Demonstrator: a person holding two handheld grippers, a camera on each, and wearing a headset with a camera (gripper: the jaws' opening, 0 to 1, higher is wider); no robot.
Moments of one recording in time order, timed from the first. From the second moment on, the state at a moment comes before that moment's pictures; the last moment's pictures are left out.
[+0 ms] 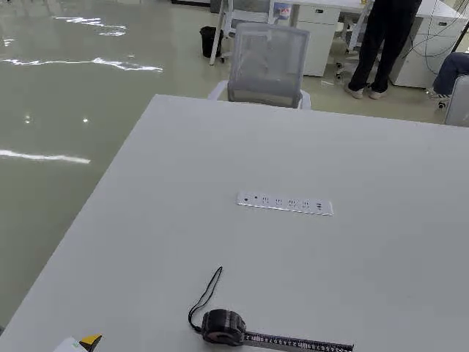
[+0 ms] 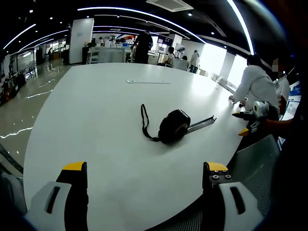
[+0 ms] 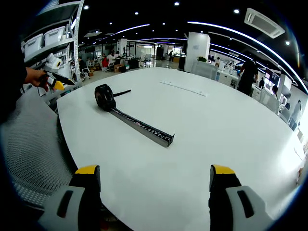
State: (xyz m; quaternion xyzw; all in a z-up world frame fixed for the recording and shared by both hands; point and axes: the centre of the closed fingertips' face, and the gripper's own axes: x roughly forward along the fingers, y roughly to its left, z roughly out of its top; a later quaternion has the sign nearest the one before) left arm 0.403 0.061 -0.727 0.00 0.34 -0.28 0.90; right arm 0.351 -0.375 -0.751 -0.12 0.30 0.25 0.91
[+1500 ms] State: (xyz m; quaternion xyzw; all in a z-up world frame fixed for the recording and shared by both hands) left arm 0.434 -0.053 -0.722 0.03 0.31 -0.31 0.90; right arm 0.394 -0.368 -0.768 -0.15 0.30 0.29 0.90
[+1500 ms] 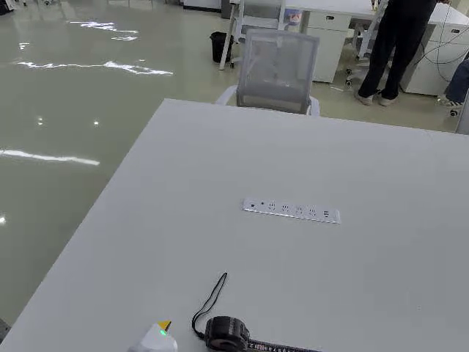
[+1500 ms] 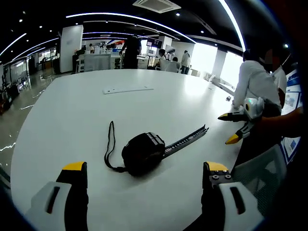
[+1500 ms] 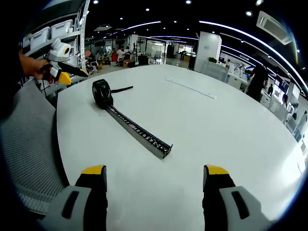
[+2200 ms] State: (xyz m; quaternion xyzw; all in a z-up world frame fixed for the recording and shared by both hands) left arm 0.445 -0.088 -0.723 0.02 0.30 -0.29 0.91; right arm 0.423 -0.363 -0.785 -0.18 0.33 0.34 0.86
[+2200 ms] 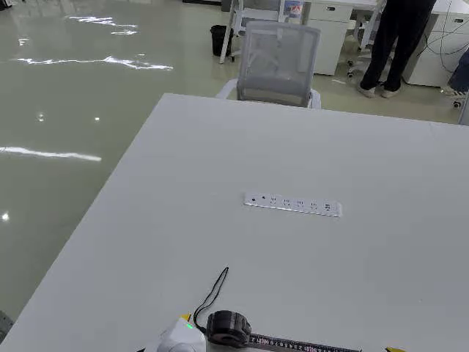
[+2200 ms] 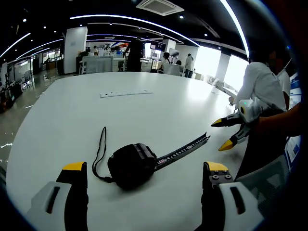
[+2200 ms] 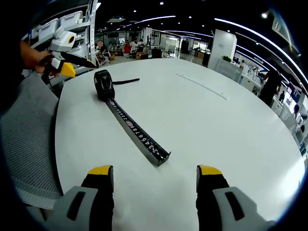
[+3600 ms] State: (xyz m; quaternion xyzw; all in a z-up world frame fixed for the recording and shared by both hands) left arm 0.490 -0.086 -0.767 0.00 0.31 -0.16 0.94; right arm 0.450 -0.343 -0.804 -0.25 0.37 0.43 0.78
